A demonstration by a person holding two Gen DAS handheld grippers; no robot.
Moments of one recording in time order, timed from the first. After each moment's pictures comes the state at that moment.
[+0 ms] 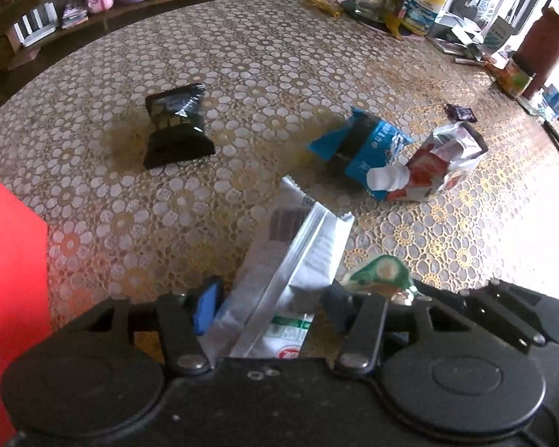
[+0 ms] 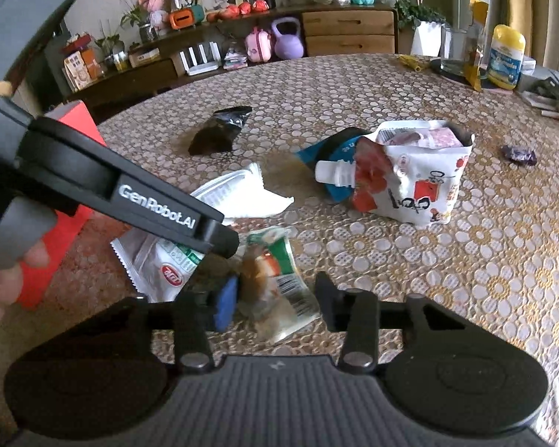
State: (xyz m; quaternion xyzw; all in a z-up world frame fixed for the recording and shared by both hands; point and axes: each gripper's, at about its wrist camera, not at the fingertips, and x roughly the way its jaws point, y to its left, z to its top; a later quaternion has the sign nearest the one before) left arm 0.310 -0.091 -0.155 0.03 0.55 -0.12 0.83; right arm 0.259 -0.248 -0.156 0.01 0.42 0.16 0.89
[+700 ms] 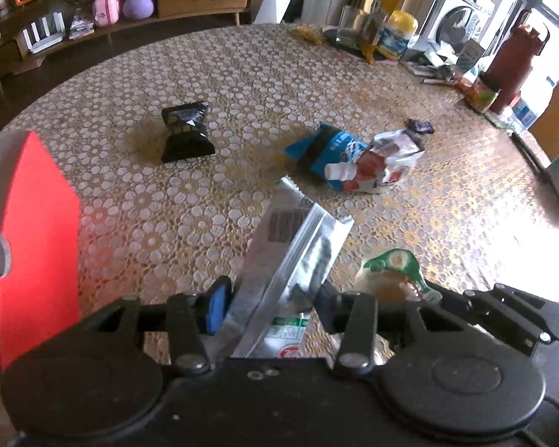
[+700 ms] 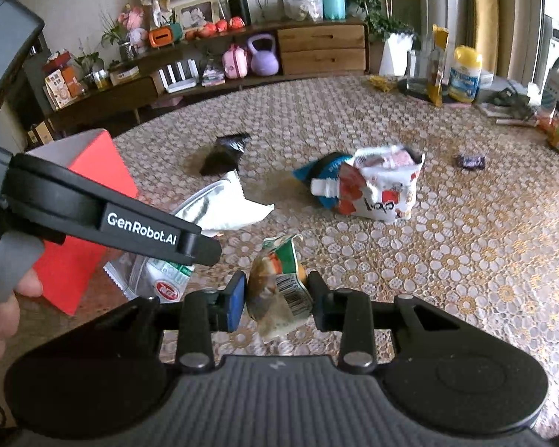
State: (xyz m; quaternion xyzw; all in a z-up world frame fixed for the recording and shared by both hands) left arm 0.246 -0.077 -0.102 0.00 0.52 -0.13 0.85; right arm 0.201 -0.241 -0.093 0.01 0.40 0.12 0.91
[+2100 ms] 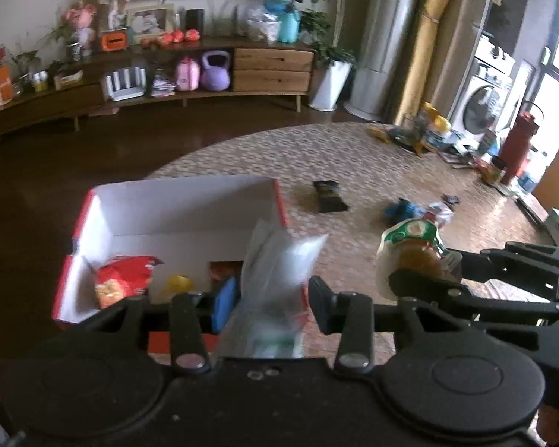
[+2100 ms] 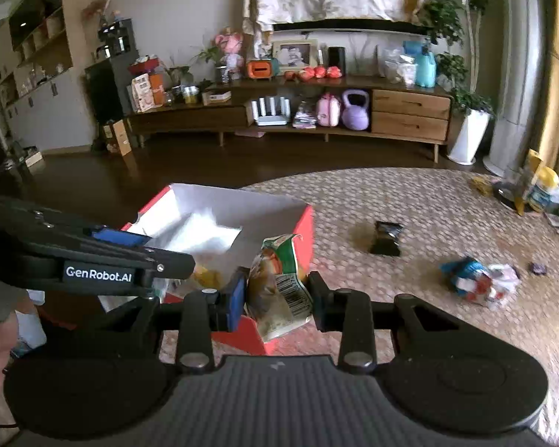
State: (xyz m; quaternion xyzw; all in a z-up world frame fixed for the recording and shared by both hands) left arm 0.124 0.125 0.025 -0.02 0.41 -0.07 0.91; right arm 0.126 -0.064 0.038 -0.03 0.34 0.23 0.91
